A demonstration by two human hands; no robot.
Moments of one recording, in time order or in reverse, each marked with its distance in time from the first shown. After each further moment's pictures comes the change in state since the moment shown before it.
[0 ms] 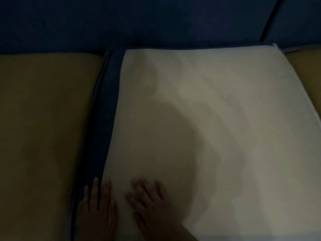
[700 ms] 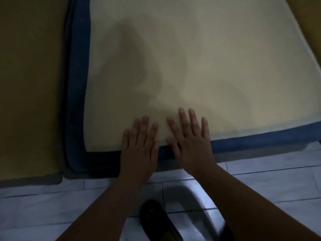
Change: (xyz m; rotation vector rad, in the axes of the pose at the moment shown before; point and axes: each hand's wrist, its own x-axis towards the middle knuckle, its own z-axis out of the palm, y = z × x) left_hand -0.081 0.173 -0.041 0.161 0.208 0.551; right_hand -0.139 0.038 0.006 -0.047 0.122 0.399
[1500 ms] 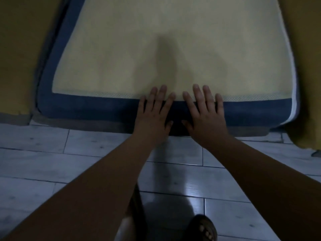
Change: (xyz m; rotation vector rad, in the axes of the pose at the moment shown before) left_hand 0.009 0.159 0.031 0.124 -0.001 -0.021; right_hand -0.067 0.152 -0.015 -0.185 0.111 -0.179
